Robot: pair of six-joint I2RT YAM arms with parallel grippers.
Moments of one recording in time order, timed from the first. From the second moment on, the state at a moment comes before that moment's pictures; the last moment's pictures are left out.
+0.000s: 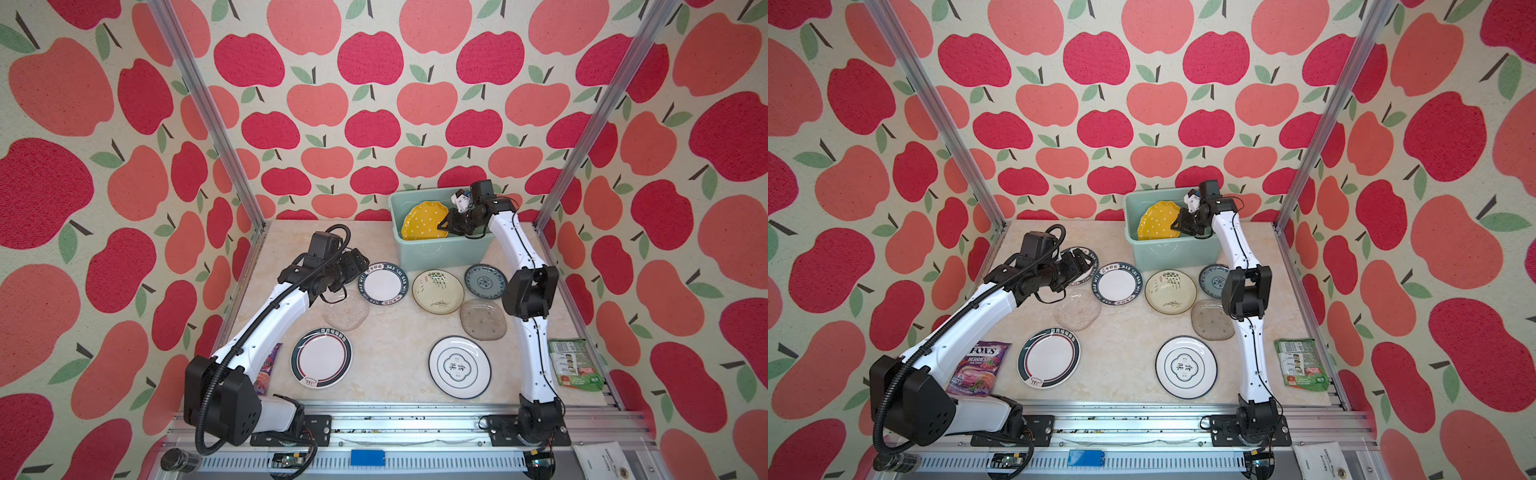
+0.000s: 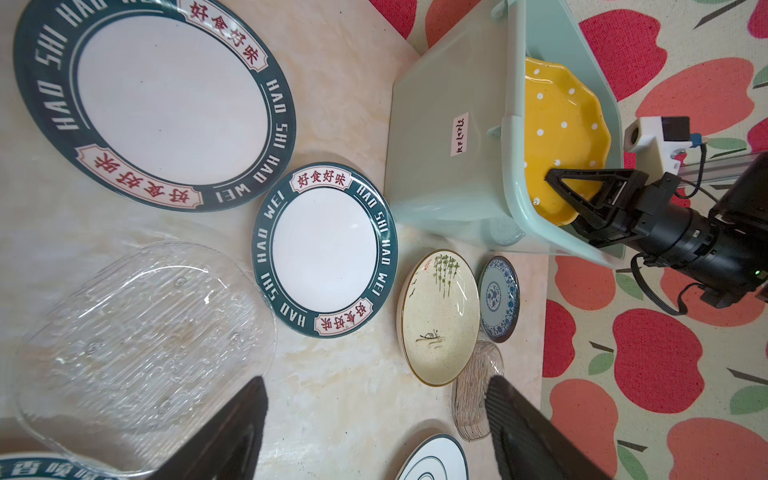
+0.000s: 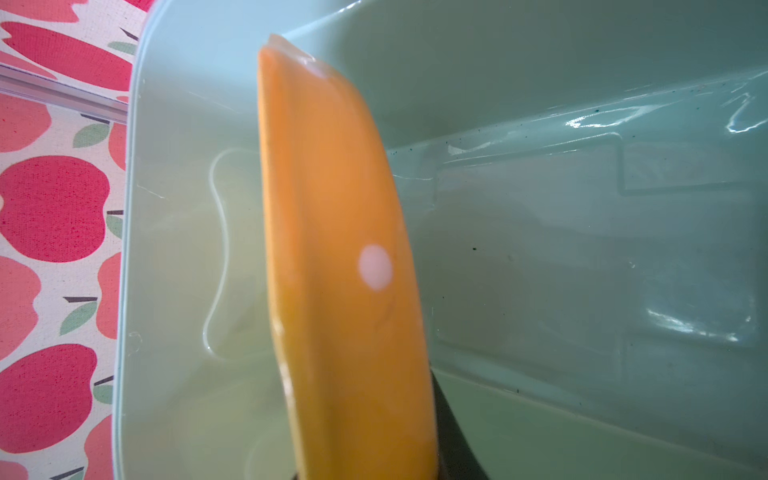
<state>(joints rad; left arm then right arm) -0.36 1.37 1.18 -0.55 0.18 -0.82 0.26 2.47 2.54 -1.01 -0.54 0.31</state>
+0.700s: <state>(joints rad) -0.36 1.41 1.18 -0.55 0.19 -0.82 0.26 2.53 2.54 -1.02 -0.49 0.24</state>
